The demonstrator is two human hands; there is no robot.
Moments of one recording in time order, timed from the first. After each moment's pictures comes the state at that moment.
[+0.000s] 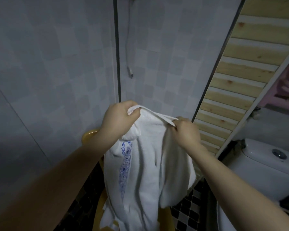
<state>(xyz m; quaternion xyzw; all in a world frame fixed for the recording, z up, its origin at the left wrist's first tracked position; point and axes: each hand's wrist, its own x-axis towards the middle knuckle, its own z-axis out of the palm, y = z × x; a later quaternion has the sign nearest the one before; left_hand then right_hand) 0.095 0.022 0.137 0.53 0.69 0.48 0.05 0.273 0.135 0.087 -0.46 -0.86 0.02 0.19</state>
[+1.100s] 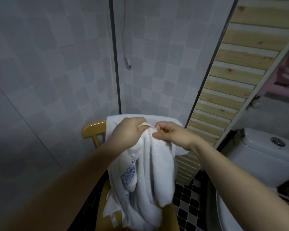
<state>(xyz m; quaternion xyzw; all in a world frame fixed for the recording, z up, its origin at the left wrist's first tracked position) 0.116 0.017 0.094 0.61 0.72 0.30 0.14 0.275 0.102 0.086 -0.28 -0.78 0.55 0.11</state>
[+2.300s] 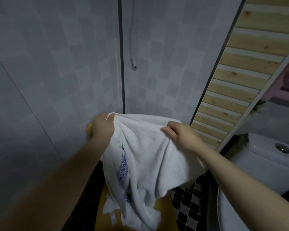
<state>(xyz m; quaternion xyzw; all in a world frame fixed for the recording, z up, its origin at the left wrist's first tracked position) 0.055 0.014 0.057 0.24 0.78 0.56 0.14 0.289 0.105 0.074 -0.34 -0.90 0.21 0.18</state>
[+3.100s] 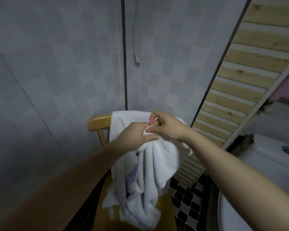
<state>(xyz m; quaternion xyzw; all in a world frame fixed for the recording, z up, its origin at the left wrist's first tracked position) 0.134 0.011 0.072 0.60 0.70 0.31 0.22 0.252 0.105 0.092 -0.27 -0.83 0.47 0.13</state>
